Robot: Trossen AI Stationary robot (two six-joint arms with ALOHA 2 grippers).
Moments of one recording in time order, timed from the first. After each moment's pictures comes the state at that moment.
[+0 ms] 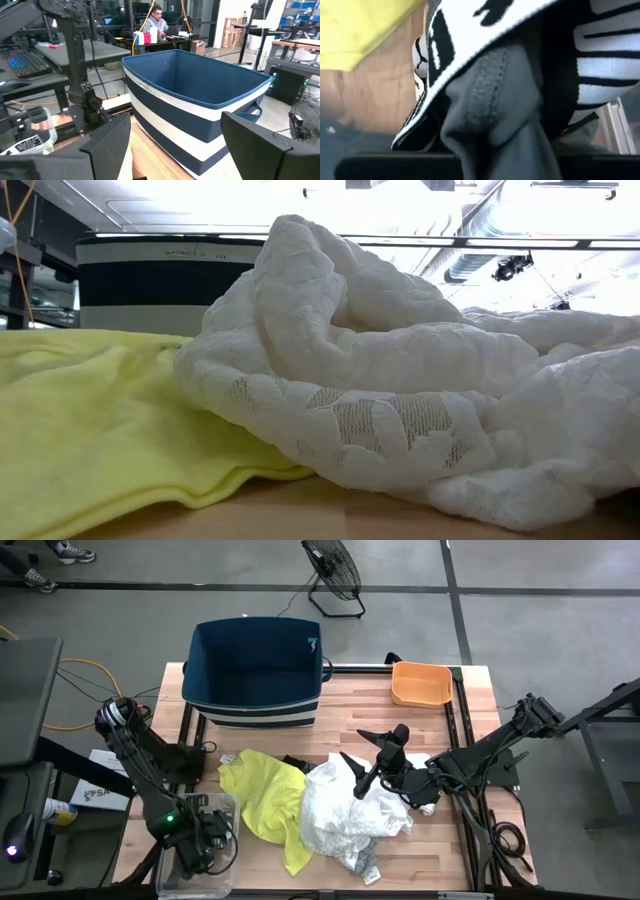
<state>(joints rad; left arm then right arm) -1.01 1.43 1.08 -1.08 0.00 -1.18 0.52 1.42 1.20 -0.01 1.13 0.26</state>
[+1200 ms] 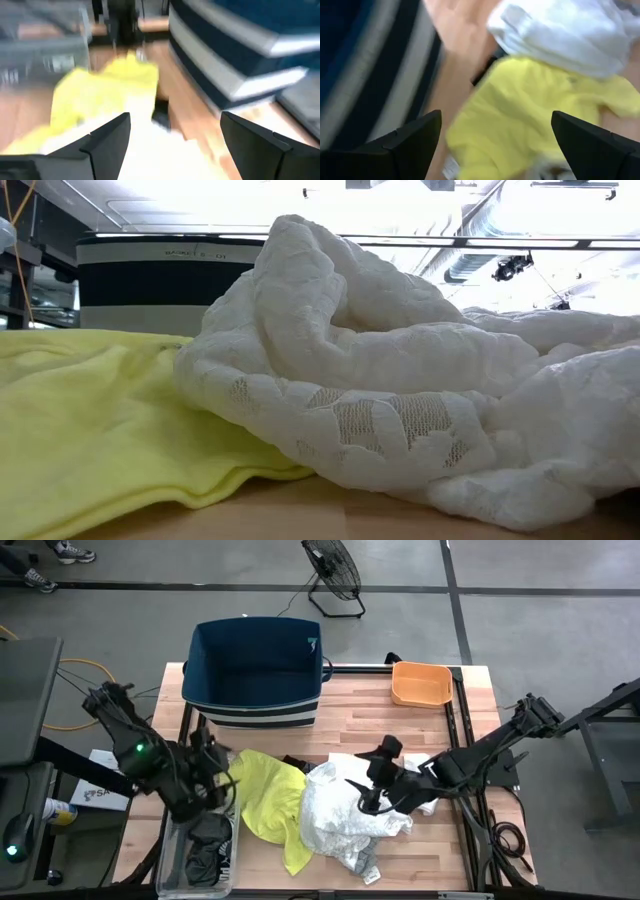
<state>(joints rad) -0.76 1.20 1.42 -1.47 -0.71 -0.93 0.51 1.42 1.20 -0.47 0.77 0.47</state>
